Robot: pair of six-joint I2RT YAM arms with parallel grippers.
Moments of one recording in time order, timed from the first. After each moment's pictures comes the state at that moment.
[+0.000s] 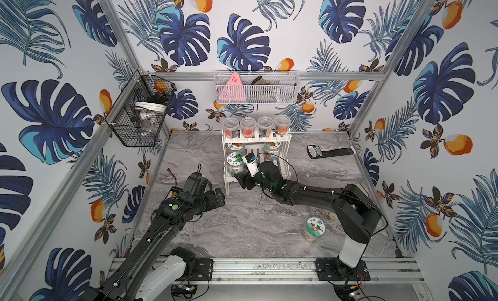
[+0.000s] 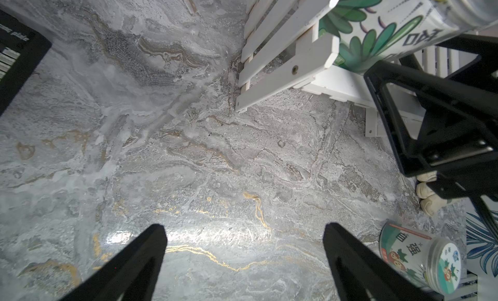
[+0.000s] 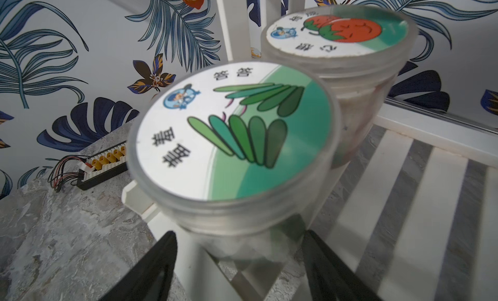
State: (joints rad) left arm -0.32 0.87 0.82 -0.87 0.02 -0.66; right arm 0.85 1.81 1.11 0.36 -0.01 0.14
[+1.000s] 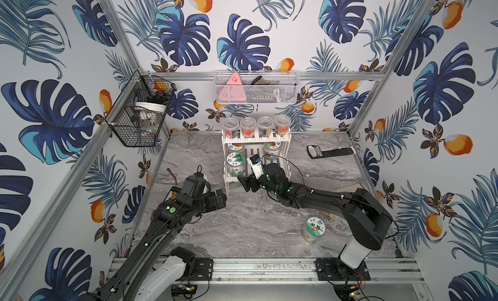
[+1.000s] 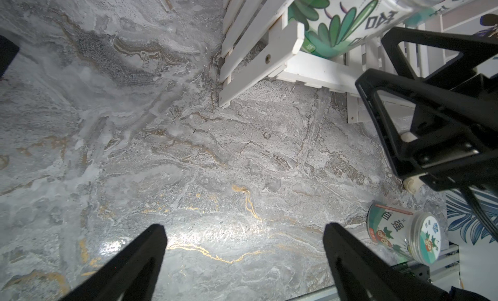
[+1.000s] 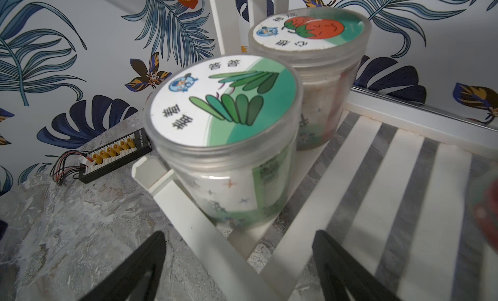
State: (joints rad) left arm -0.32 0.84 0.82 -0.86 0.08 -0.60; right arm 0.84 1.69 1.00 0.34 0.01 0.14
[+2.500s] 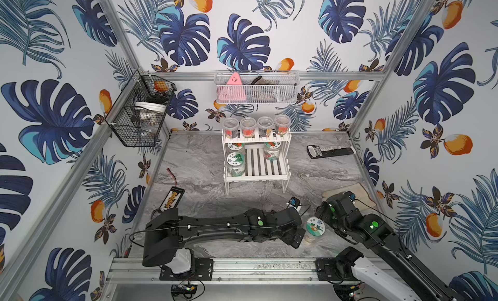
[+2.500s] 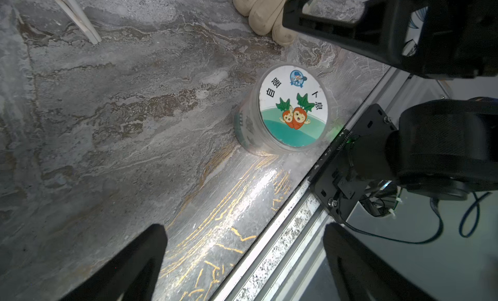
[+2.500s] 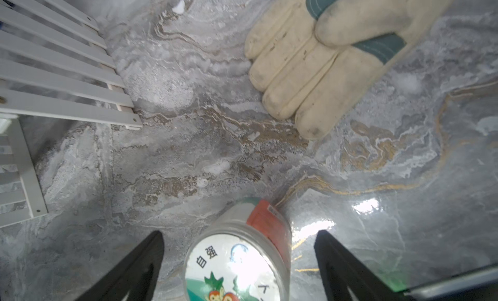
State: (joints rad) left arm -1.26 1.58 1.15 -0.46 -0.14 -0.65; right arm 0.56 0.69 0.66 -1.05 0.27 1.08
